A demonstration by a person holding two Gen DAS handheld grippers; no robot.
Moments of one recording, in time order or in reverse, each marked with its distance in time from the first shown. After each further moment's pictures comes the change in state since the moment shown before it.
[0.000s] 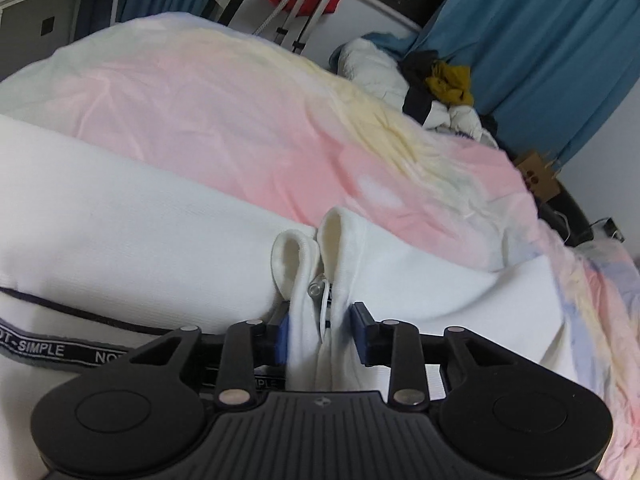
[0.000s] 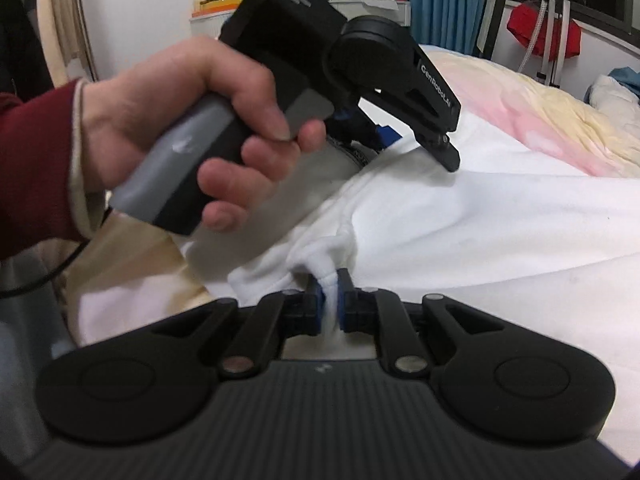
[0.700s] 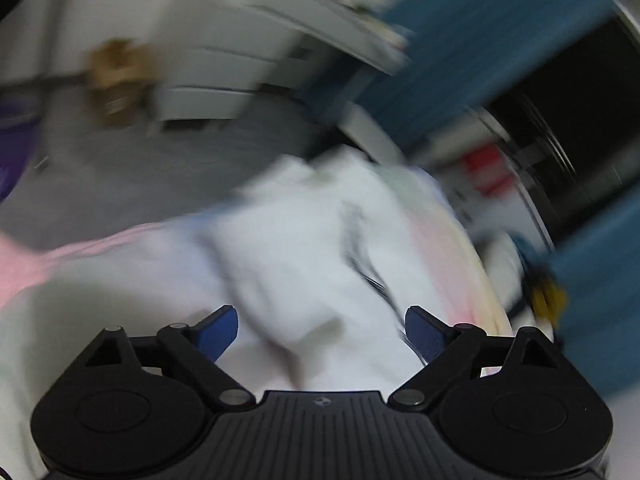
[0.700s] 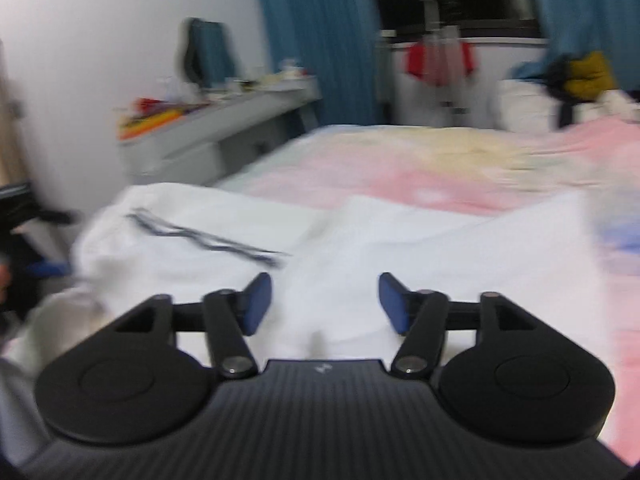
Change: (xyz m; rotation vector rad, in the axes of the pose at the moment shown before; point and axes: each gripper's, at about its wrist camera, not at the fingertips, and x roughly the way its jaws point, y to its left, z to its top) left arm -0.313 0.146 -0.100 -0.681 -0.353 0.257; right arm -0.088 -0.048 0.003 0.300 -0.240 -0.228
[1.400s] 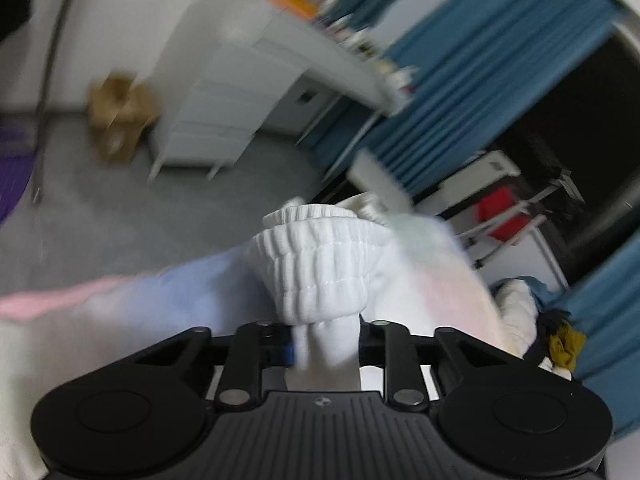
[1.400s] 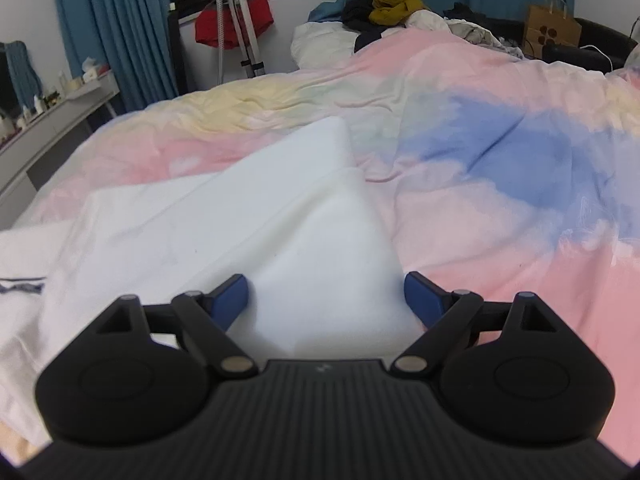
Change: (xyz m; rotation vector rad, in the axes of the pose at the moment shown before) left arm 0.071 -0.053 0.015 0.082 -0.172 0.021; right arm 0.032 -0.106 -0.021 0.282 0.106 -0.422
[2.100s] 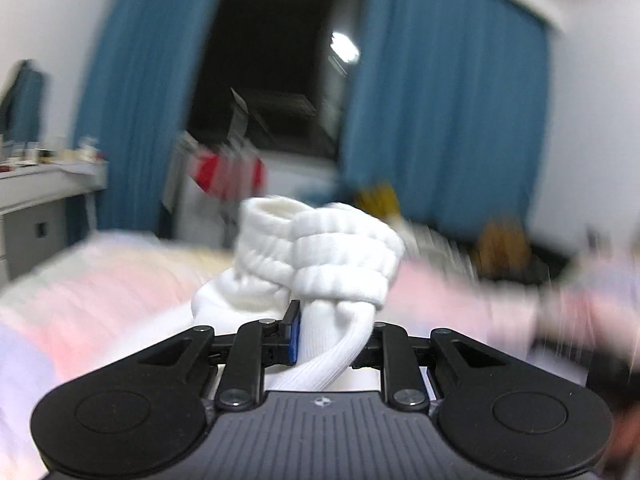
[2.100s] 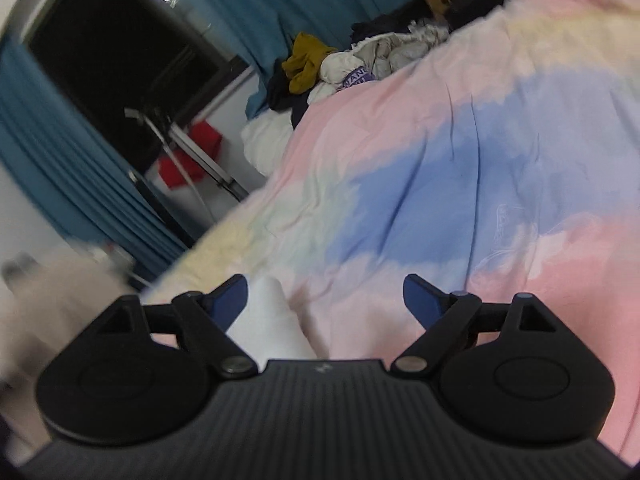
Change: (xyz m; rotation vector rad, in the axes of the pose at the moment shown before) left arm -0.023 -0.392 -0.329 0.838 -0.025 -0.453; right arm -0.062 -0.148 0.044 0.579 -0.172 0.186
